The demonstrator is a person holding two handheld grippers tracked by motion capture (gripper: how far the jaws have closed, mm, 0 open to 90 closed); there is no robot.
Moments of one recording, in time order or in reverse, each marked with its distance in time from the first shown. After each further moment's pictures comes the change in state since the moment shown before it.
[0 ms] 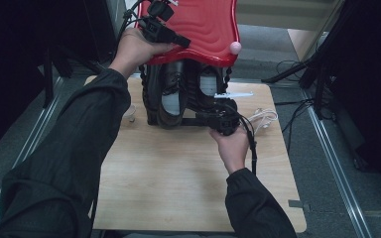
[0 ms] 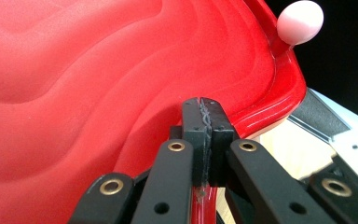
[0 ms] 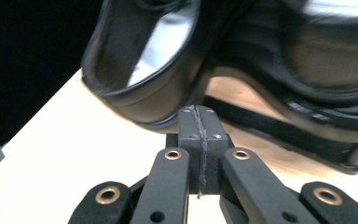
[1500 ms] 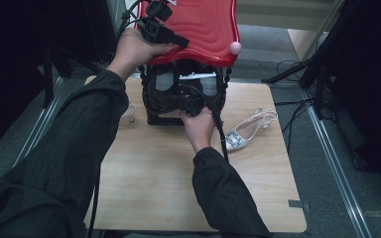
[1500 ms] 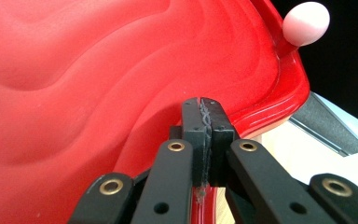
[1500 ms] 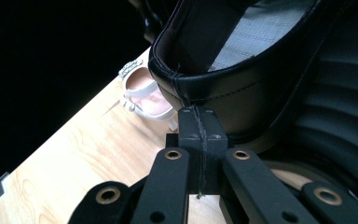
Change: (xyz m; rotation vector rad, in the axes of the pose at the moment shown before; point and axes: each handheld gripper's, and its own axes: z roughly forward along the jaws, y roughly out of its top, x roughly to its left) left arm -0.001 -0.003 -0.004 -0.001 0.029 -0.026; right arm 0.038 0.054 0.074 -0.040 0.037 -0.070
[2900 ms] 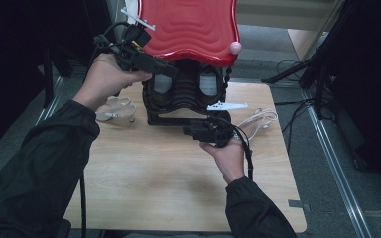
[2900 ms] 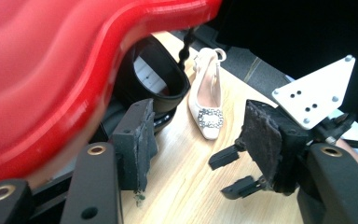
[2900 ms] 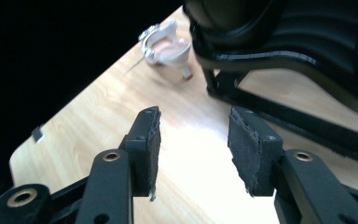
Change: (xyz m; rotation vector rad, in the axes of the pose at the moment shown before) left arm -0.044 -0.067 -0.052 0.045 -0.081 -0.018; right arm -0.005 -0.075 -0.083 0.015 0.070 0.002
